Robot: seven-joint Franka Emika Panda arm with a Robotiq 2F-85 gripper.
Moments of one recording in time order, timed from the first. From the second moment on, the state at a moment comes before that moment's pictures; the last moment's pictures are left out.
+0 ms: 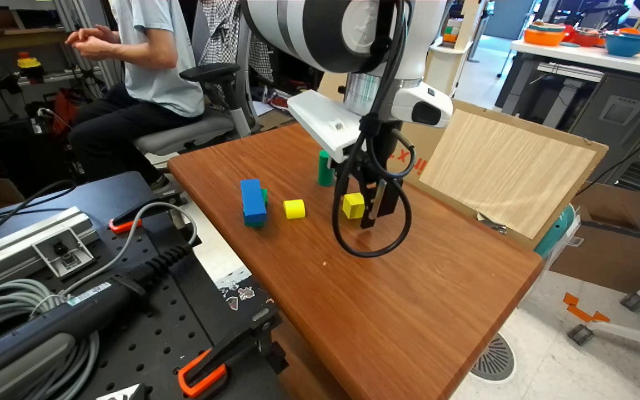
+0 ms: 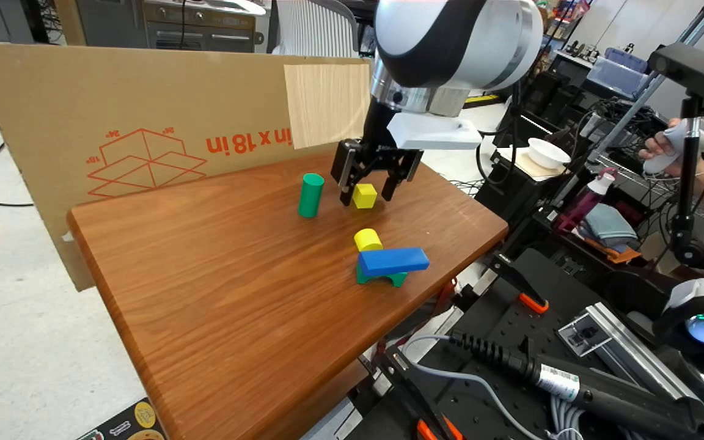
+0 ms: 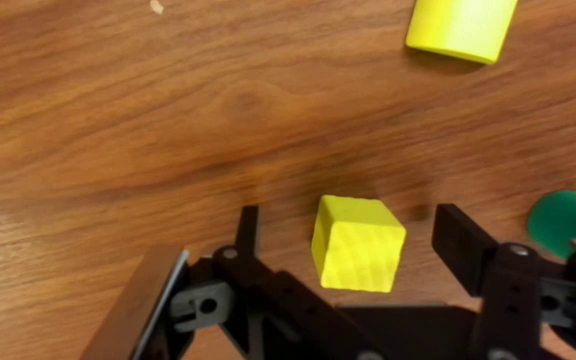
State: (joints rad) arm -0.03 0.60 -0.03 -2.06 0.07 2.62 0.10
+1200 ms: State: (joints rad) arm 0.02 0.33 0.01 -2.28 0.04 2.60 0.04
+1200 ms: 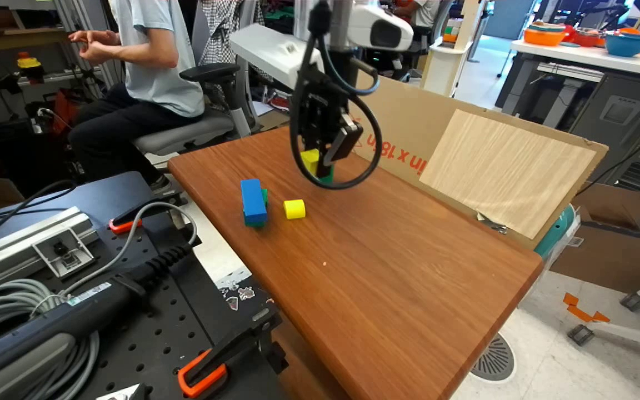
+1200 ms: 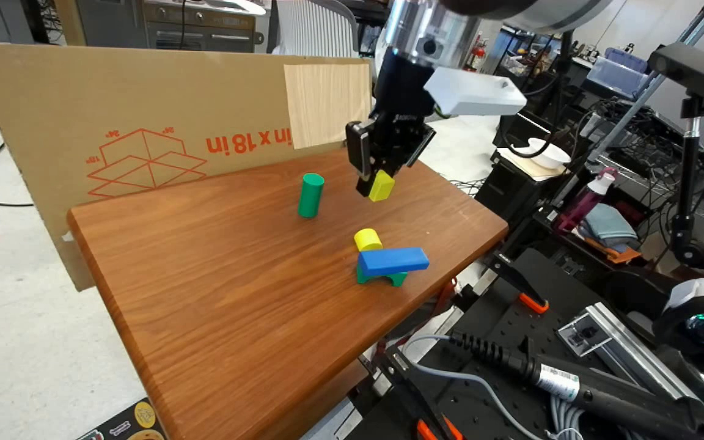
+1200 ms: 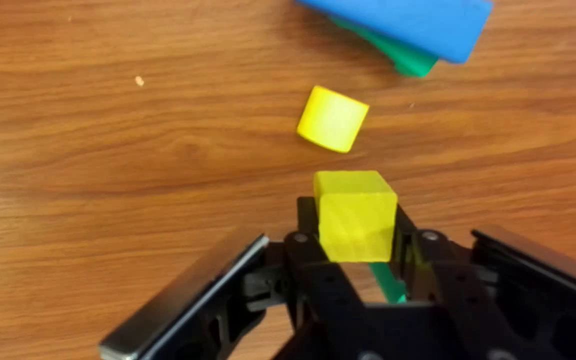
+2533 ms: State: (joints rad) arm 0.05 0.10 0.06 -2.55 -0.03 2.50 0.09
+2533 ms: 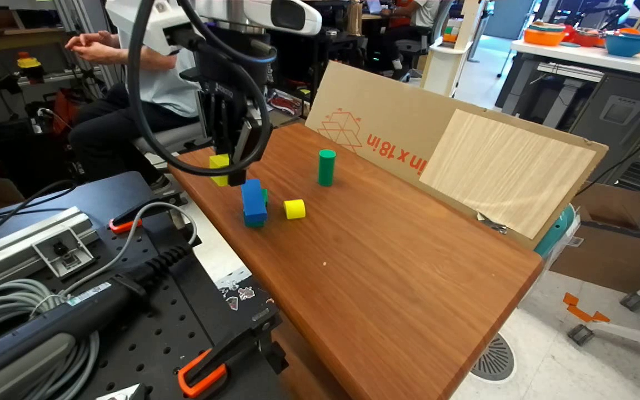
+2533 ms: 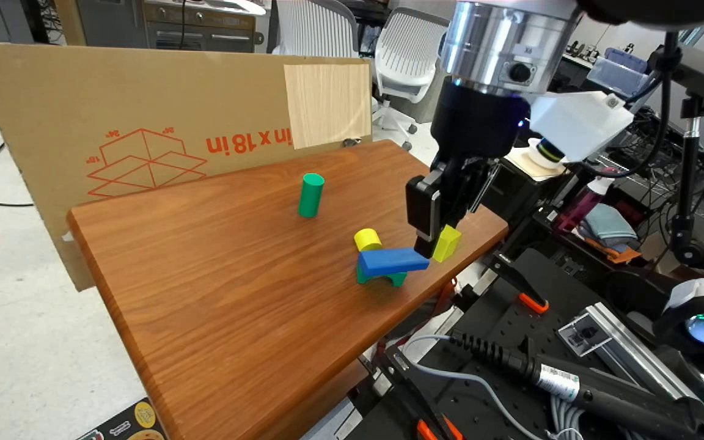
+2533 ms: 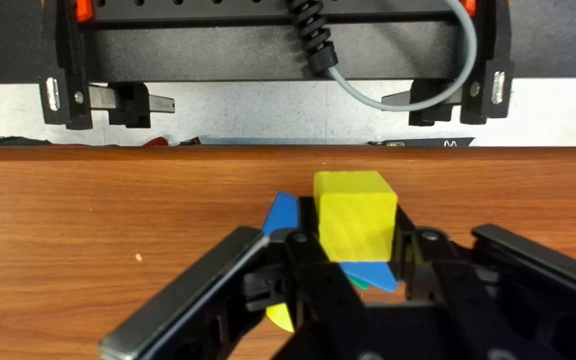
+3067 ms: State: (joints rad) arm 0.05 0.18 0.02 -2.56 -0.20 2.68 0.26
